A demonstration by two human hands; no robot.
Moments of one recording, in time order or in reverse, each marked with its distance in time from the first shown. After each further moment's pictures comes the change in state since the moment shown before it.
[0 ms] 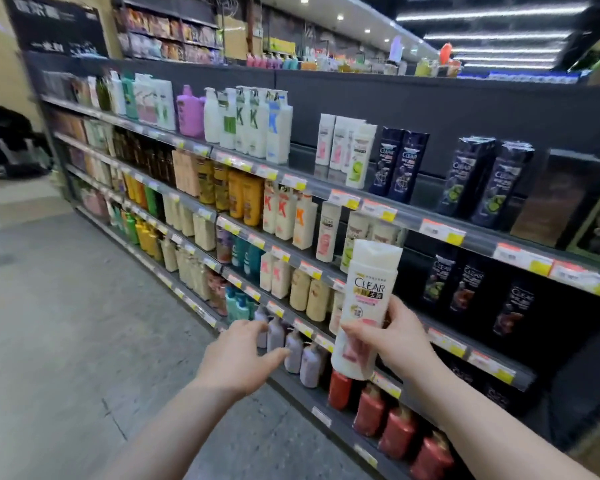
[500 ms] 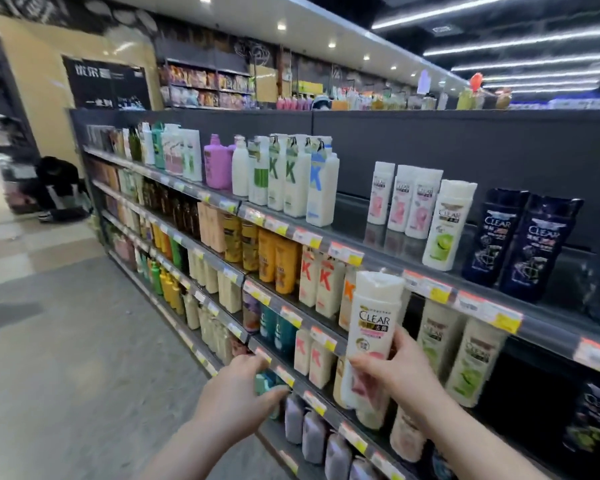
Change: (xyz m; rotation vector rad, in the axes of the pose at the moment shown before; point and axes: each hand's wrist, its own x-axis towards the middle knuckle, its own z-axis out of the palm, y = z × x) left_hand 0.246 -0.075 -0.061 0.081 0.022 -0.052; right_hand 0.267 -0.007 0.110 0.061 -0.095 0.010
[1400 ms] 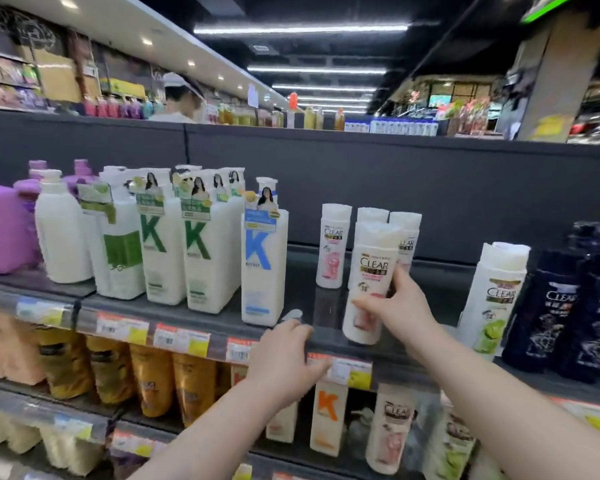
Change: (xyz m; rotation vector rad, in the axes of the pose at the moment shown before) left_hand 0.378 0.083 -0.040 -0.090 -0.158 0.687; right_hand 0.310 -0.070 0.012 -0.259 0.643 -0.091
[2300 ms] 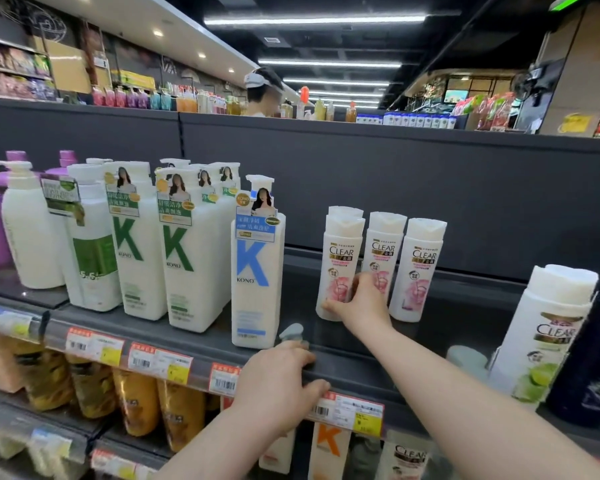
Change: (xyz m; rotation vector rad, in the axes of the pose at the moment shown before) left_hand 0.036 -0.010 0.008 0.083 -0.008 0.025; right_hand 0.100 0.047 0.061 -0.358 -0.020 0.108
